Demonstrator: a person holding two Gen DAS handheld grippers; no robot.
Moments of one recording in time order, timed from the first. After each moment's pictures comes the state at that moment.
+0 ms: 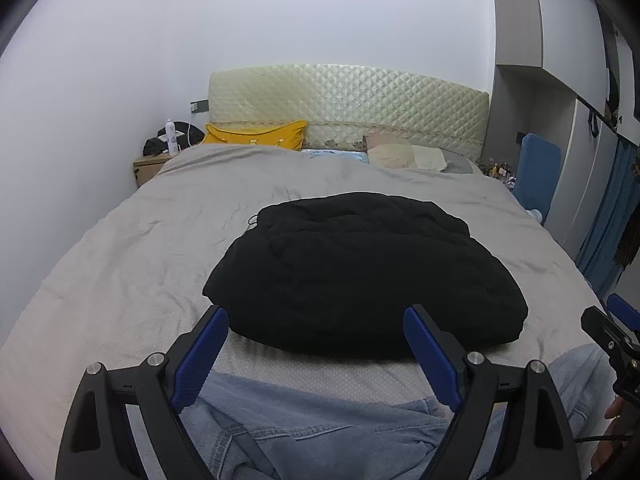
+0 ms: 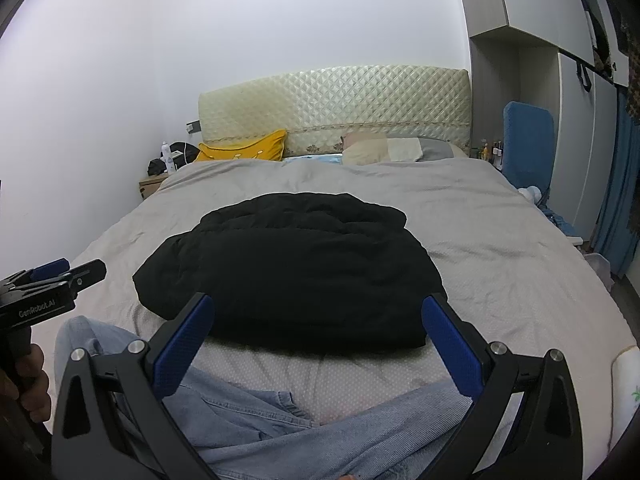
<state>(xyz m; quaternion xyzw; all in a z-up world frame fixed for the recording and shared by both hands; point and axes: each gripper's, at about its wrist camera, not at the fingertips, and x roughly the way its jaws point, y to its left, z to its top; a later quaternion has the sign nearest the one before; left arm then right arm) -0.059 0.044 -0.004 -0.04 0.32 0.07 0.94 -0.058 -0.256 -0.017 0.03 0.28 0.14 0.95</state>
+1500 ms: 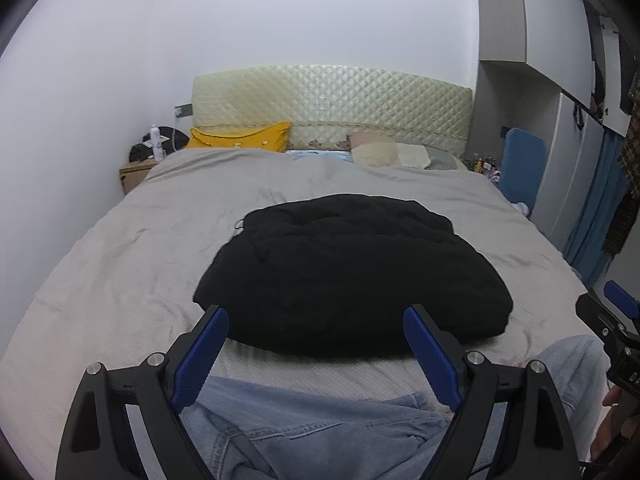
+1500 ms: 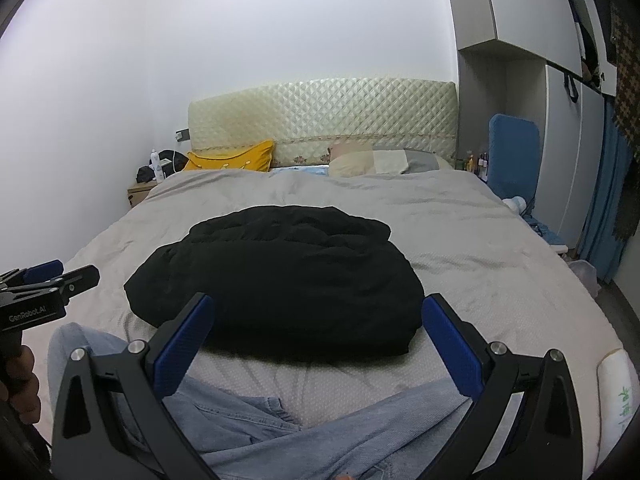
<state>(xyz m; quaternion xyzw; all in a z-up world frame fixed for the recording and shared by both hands) -0.061 0.038 0.008 -0.03 0.32 0.04 0.95 -0.071 -0.254 -0.002 0.02 0.26 0.11 0.96</state>
